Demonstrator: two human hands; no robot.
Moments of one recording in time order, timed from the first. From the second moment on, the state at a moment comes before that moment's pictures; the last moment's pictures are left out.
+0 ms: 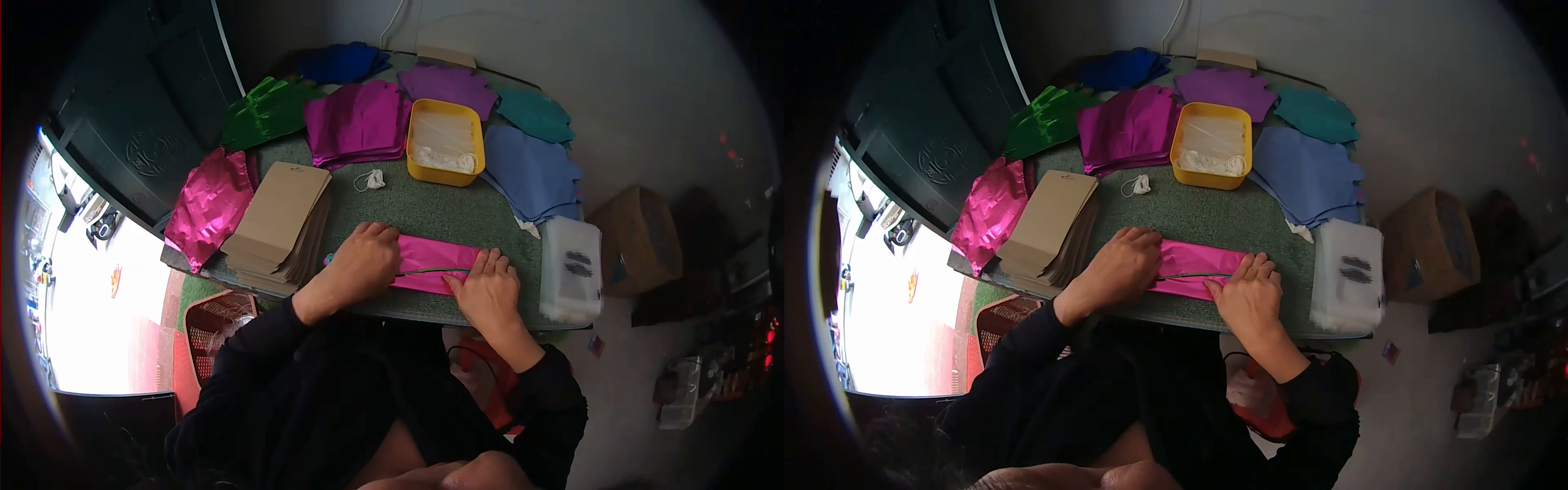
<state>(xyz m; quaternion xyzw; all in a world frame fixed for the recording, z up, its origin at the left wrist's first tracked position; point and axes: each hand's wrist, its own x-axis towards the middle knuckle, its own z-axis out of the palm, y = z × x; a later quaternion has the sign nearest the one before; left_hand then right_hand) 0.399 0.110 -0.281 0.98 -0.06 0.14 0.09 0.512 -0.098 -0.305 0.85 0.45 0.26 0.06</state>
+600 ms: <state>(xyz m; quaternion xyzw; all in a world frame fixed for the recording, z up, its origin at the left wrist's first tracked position) 0.402 0.126 -0.233 0.94 0.06 0.12 0.31 0.546 -0.117 -0.244 0.86 0.40 0.23 -0.22</state>
